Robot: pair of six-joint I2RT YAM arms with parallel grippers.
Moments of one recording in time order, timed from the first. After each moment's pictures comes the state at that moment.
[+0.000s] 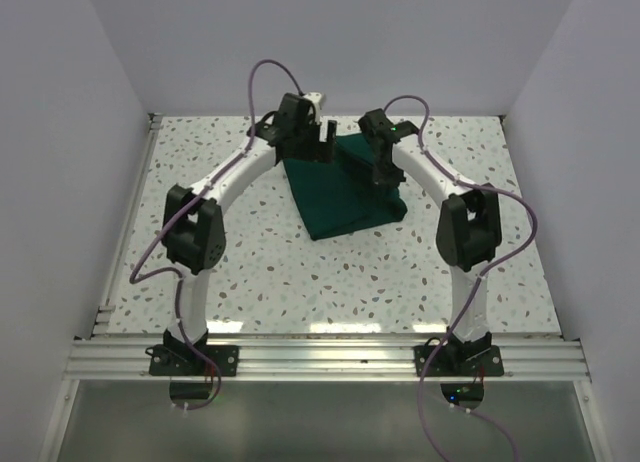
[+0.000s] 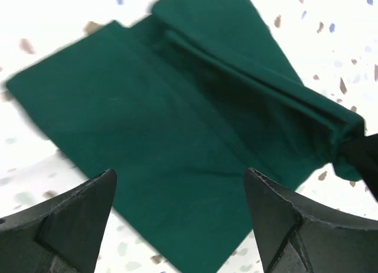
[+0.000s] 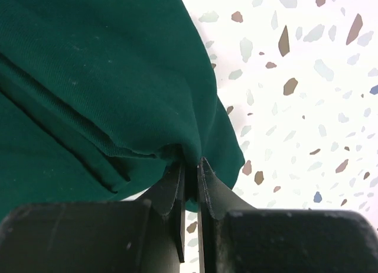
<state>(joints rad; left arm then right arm) -0.46 2.07 1.89 -0.55 0.08 -0.28 0.41 2.09 1.88 -1.04 0.41 0.48</state>
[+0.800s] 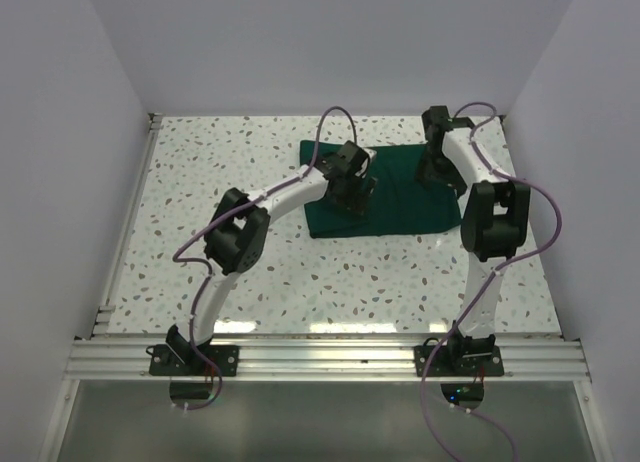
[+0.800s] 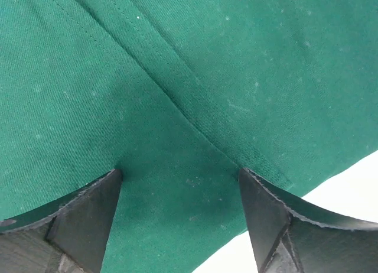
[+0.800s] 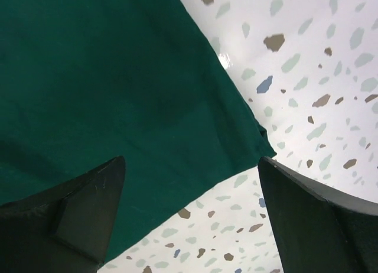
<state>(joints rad) -0.72 2.31 1.94 -0.63 -0.03 -0.24 0.10 2.11 1.82 -1.08 0.44 0.58</state>
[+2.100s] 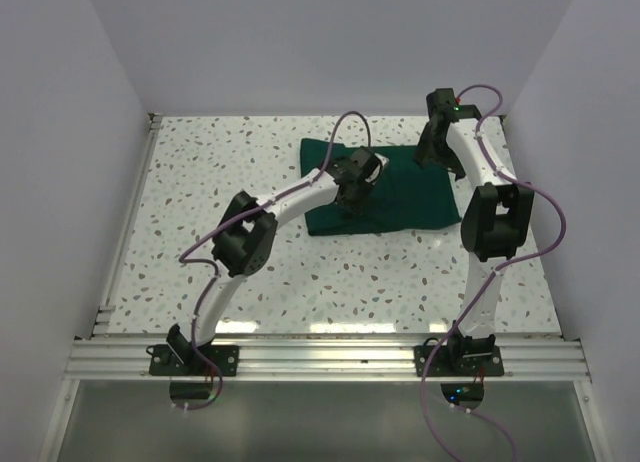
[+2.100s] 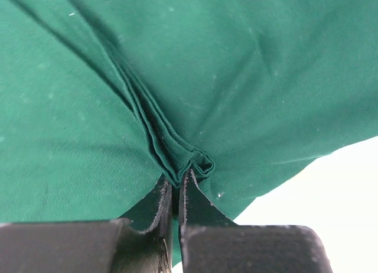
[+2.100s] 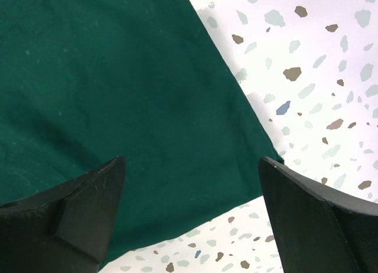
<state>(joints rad) -0.78 2.35 2.01 -0.68 -0.10 -0.17 0.10 2.11 1.98 -1.07 0.40 0.56</state>
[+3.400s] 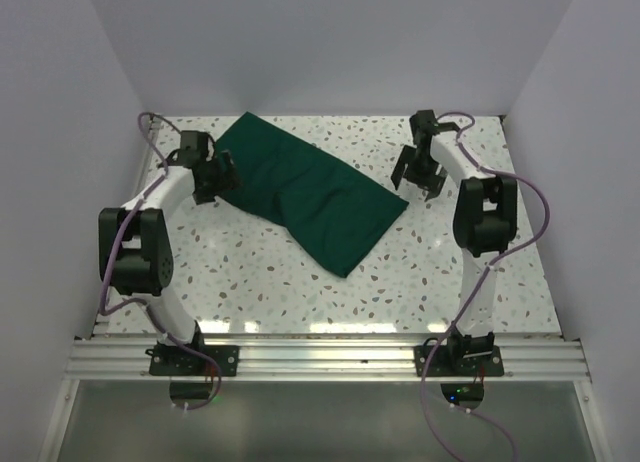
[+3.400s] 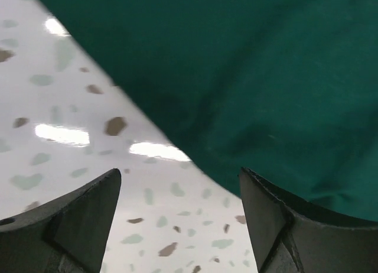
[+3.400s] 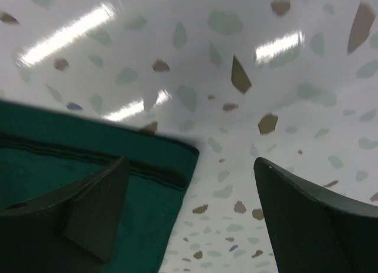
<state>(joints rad) 0.02 1.77 1.25 -0.46 0.07 -0.42 0.14 2.21 1.92 -1.00 0.16 0.58</state>
